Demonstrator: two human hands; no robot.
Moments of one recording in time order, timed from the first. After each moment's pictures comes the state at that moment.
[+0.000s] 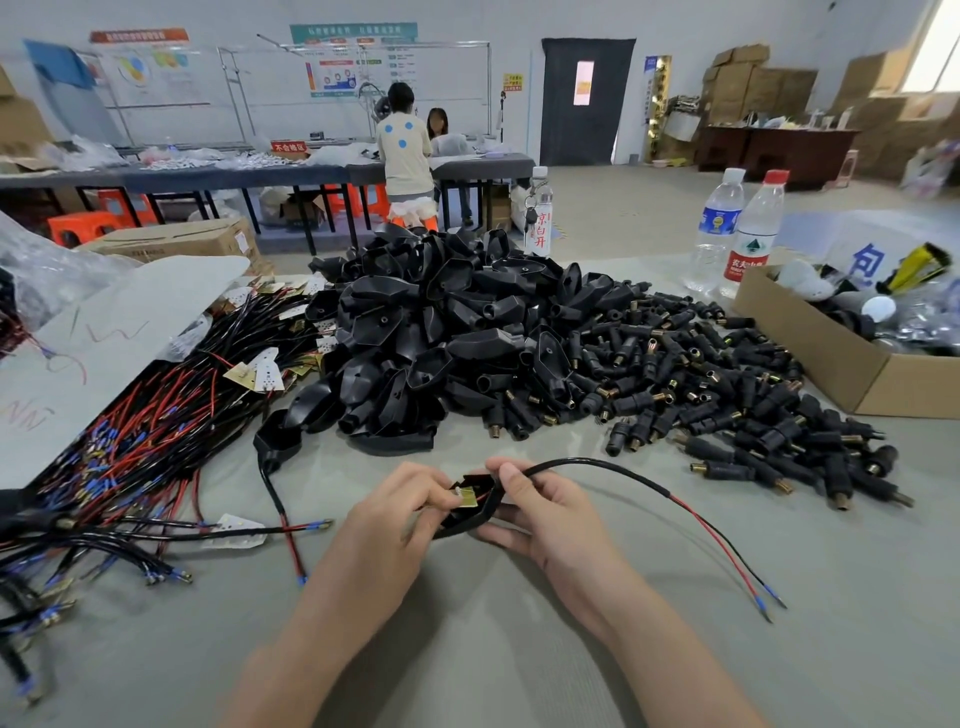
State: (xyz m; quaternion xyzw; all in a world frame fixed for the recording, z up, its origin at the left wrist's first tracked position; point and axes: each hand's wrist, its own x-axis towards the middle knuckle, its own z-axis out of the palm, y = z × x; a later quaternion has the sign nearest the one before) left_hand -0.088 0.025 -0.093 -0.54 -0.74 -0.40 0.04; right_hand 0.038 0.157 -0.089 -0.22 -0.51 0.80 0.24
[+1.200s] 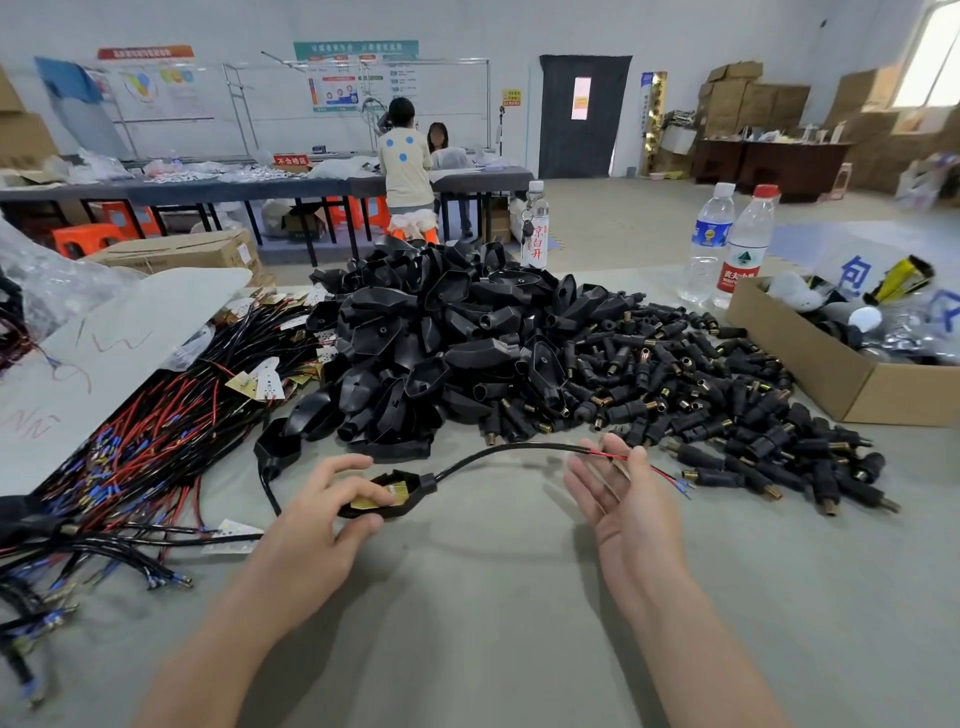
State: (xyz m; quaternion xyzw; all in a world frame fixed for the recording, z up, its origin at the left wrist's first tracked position) left_hand -0.129 -0.010 -0.088 -0.46 -0.80 -0.38 -0.03; right_hand 0.064 0.196 -0.078 -0.31 -0.28 0.78 0.46
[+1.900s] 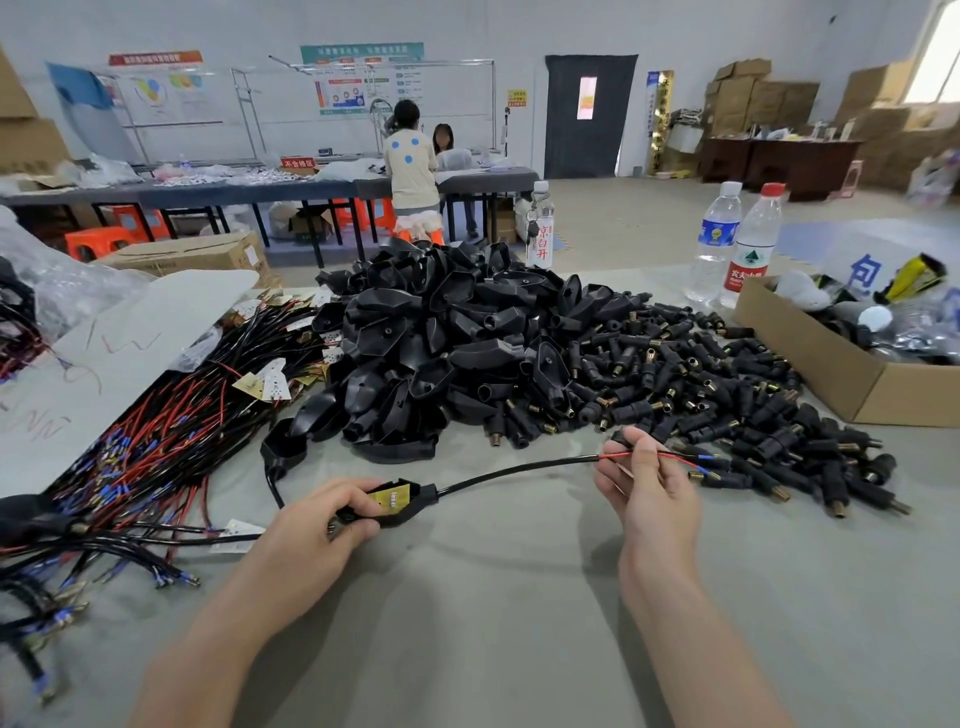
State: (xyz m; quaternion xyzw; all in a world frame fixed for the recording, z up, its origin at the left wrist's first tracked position) left_hand -0.145 -0.015 -0.095 -0.44 -0.81 -0.38 -0.08; right_hand 0.062 0.201 -0.082 -0.35 -0.37 0.66 0.55
